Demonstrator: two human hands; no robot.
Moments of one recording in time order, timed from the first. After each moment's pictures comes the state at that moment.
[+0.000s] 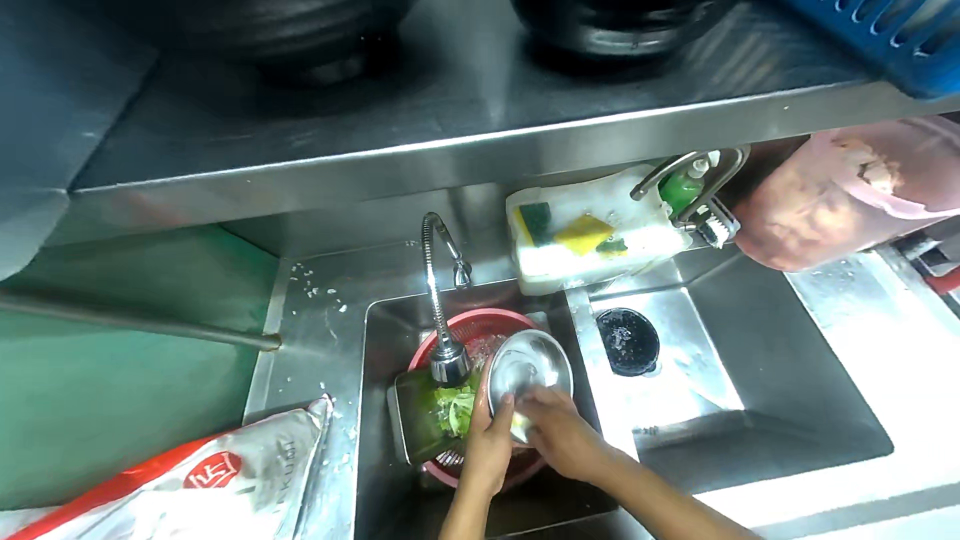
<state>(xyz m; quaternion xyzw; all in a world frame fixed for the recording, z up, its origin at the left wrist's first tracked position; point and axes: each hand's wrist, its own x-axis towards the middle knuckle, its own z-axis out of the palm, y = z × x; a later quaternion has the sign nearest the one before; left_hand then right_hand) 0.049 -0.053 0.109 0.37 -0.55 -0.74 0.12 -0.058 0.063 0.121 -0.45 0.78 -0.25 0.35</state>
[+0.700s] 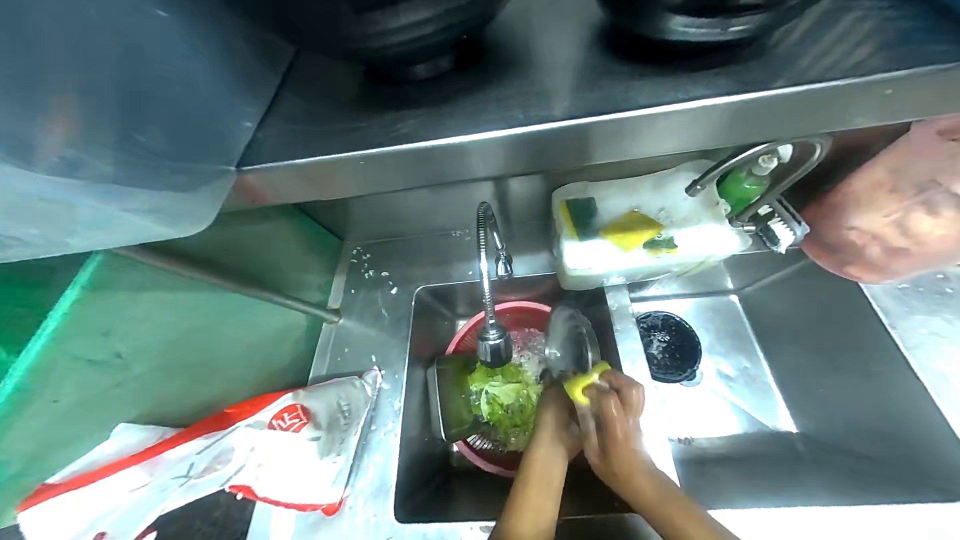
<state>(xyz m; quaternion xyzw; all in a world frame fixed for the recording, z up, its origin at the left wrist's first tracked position) -0.001 -0.015 0.102 0.51 -0.20 -0.83 0.11 -0.028 0.076 0.118 -0.39 0.81 -0.43 -0.10</state>
